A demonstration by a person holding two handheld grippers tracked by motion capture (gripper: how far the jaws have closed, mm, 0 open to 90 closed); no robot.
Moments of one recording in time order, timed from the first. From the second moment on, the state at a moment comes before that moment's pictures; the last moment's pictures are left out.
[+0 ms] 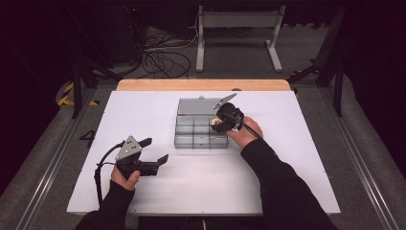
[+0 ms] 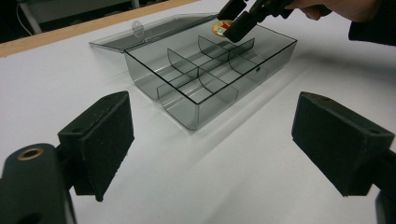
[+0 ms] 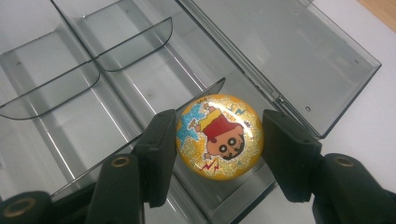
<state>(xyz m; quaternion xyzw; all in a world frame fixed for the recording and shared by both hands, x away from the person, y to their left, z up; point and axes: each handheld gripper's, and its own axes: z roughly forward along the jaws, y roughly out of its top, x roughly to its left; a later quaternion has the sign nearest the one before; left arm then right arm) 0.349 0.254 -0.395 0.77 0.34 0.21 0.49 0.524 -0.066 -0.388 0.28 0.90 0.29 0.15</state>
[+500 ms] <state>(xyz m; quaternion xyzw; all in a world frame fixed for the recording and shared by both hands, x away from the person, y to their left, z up) 0.349 0.253 -0.395 0.77 0.34 0.21 0.49 0.526 -0.064 -0.393 0.28 0.91 0.28 0.15</state>
